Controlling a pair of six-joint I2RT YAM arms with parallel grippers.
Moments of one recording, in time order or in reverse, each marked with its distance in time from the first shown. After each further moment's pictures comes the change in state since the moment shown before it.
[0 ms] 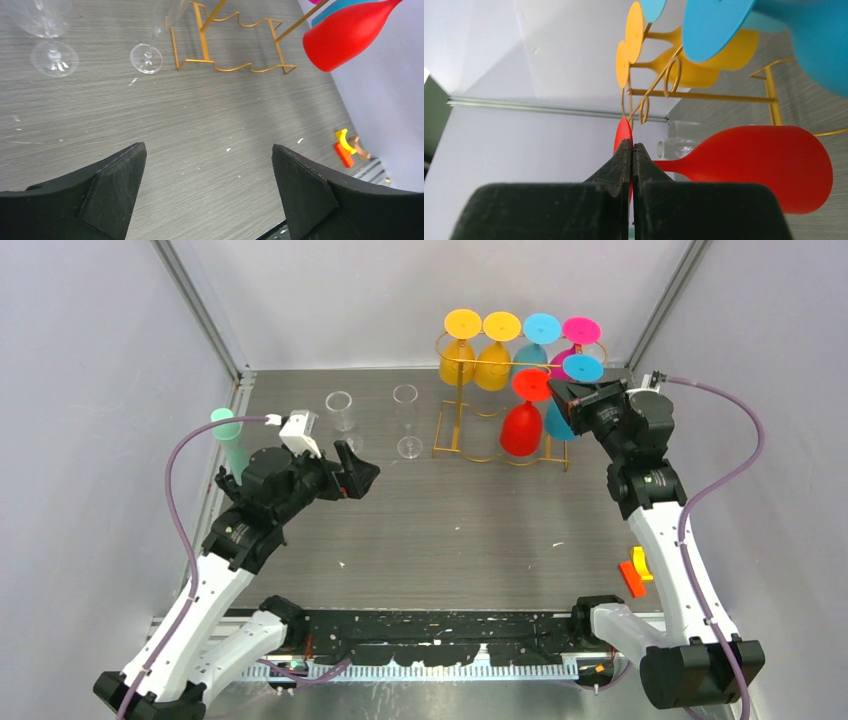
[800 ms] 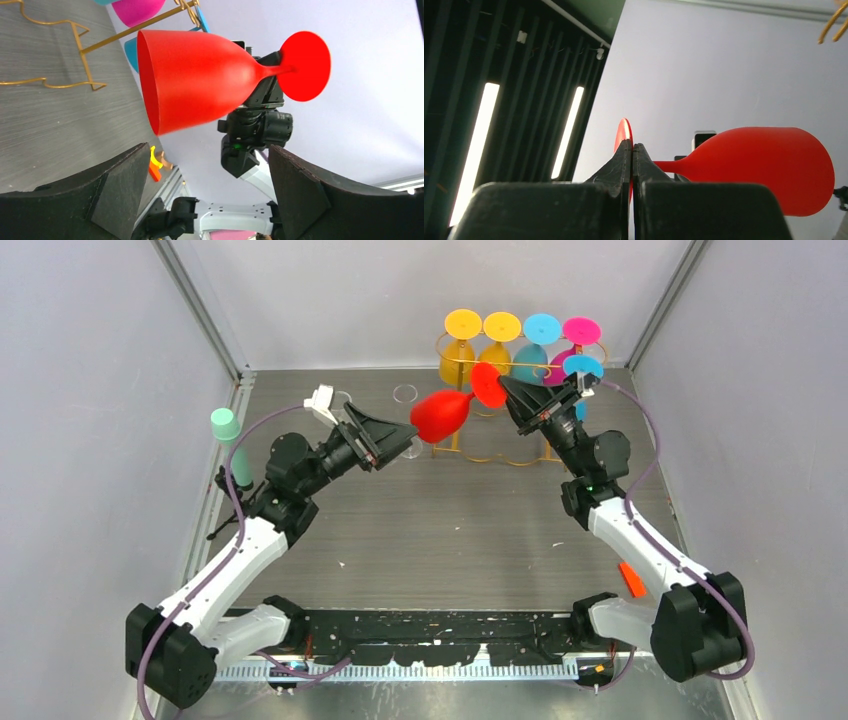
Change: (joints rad) left arm -0.009 0.264 -0.114 0.788 0.377 -0.764; right arm 0.211 0.109 -0.327 1.062 -0.209 0.526
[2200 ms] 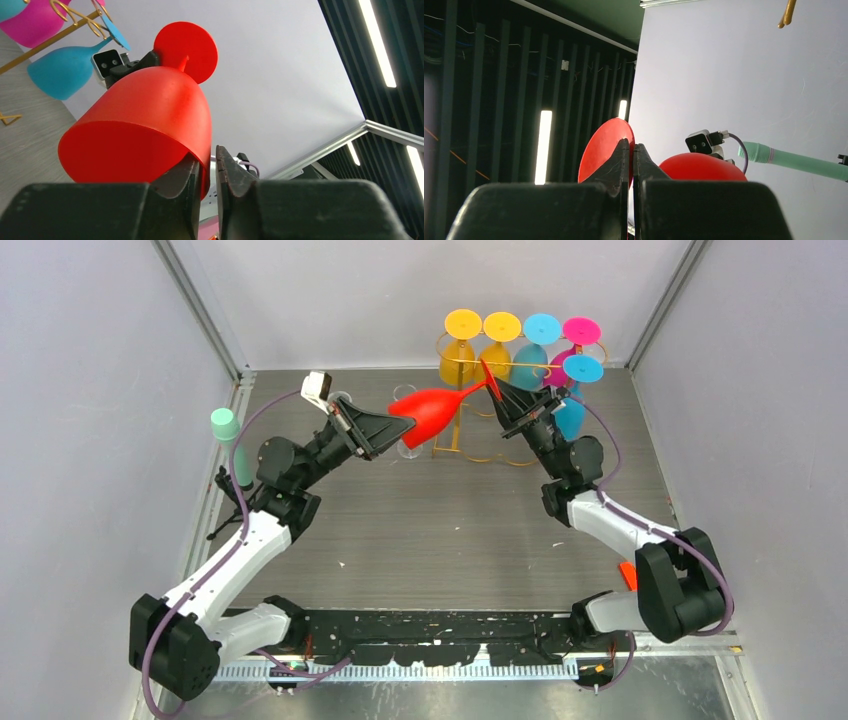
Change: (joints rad) left arm 0.000 0.035 0.010 0.349 0.088 -0.184; right arm 0.086 0.198 -0.062 0.301 0.096 0.274
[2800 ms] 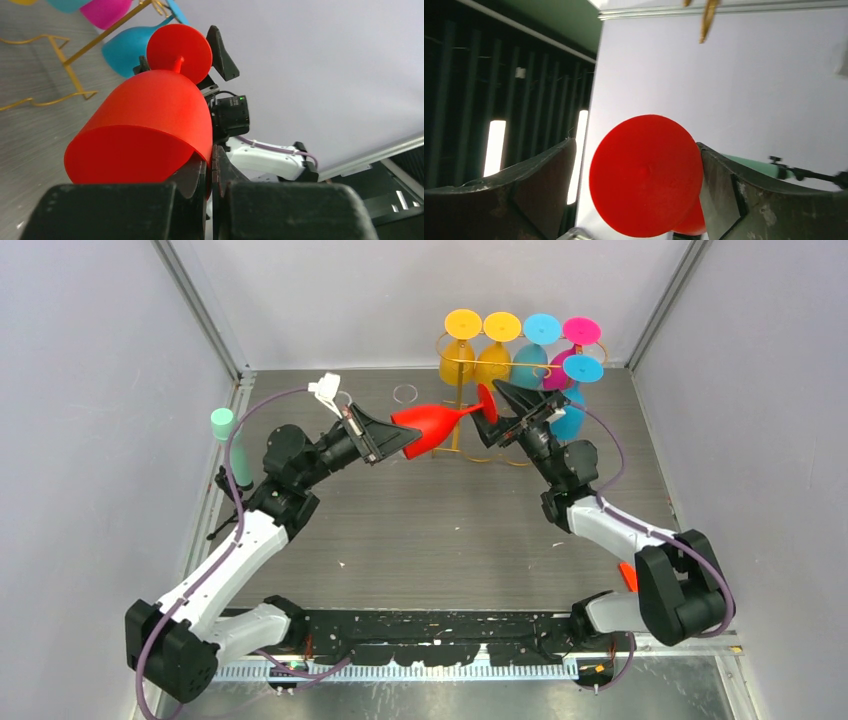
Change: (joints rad) left arm -0.006 -0.010 0.046 -0.267 0.000 0.246; right arm 0.005 0.000 -0.044 -0.047 0.011 -0.137
